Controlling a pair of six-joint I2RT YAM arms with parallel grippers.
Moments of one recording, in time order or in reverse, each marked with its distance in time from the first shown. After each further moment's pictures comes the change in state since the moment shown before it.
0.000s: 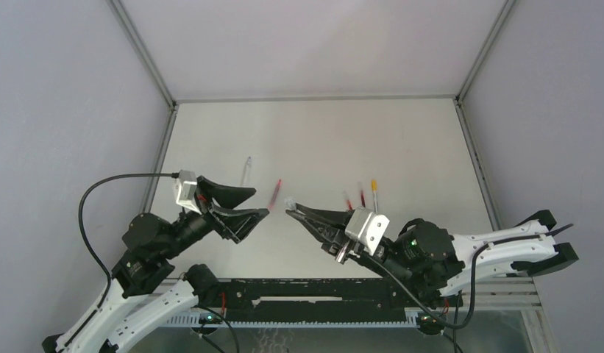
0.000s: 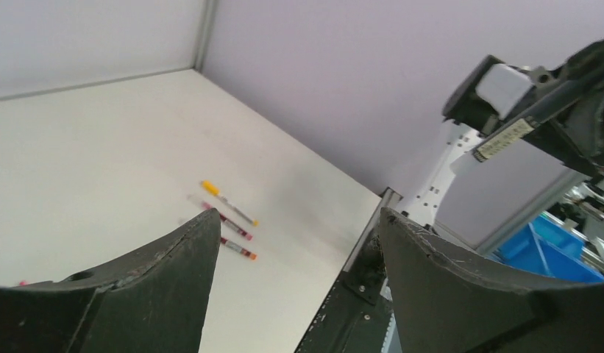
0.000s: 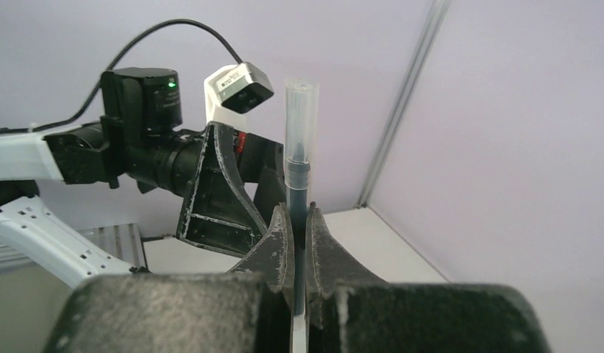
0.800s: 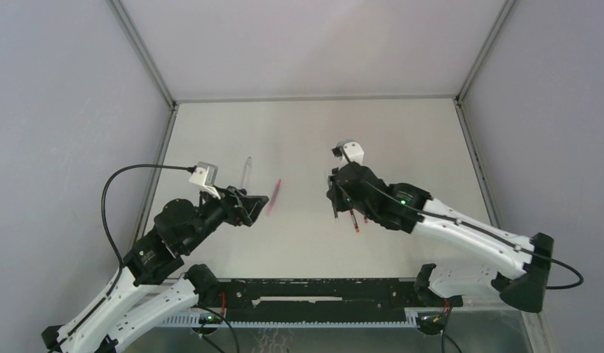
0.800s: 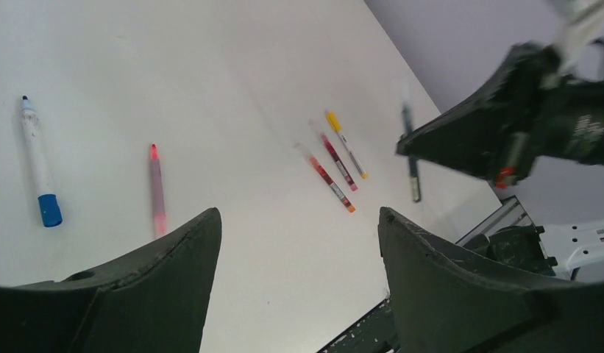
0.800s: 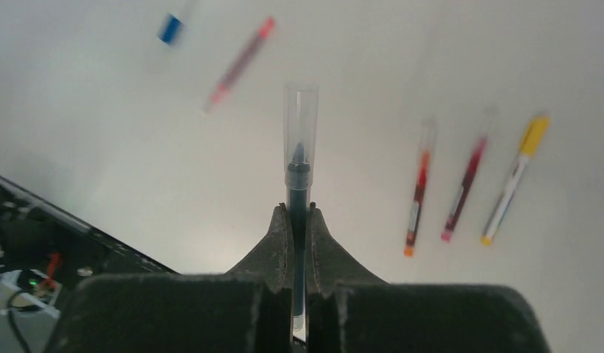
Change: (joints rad) left arm 0.000 0.106 0.000 -0.265 -0.378 -0.056; right arm -0.698 0.120 0.057 -0.965 -0.140 1.001
